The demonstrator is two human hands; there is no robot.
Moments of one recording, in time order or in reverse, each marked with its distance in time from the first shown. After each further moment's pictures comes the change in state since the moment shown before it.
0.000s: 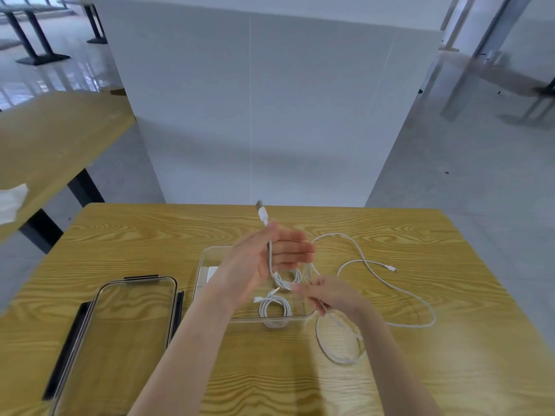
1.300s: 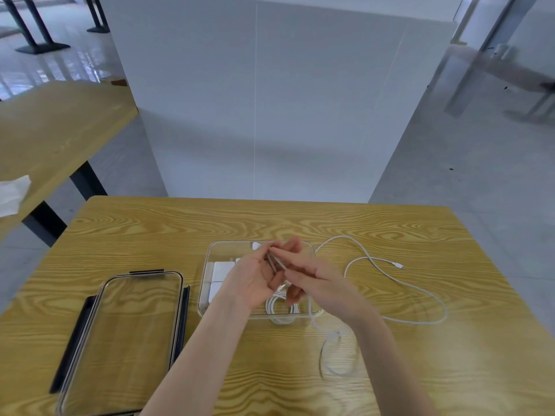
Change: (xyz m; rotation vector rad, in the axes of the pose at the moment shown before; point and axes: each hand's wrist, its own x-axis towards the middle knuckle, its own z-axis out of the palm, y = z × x) left_hand 0.021 -0.043 -0.031 -0.634 0.237 -0.321; right_hand -0.023 -0.049 0.030 0.193 -0.036 -0.376
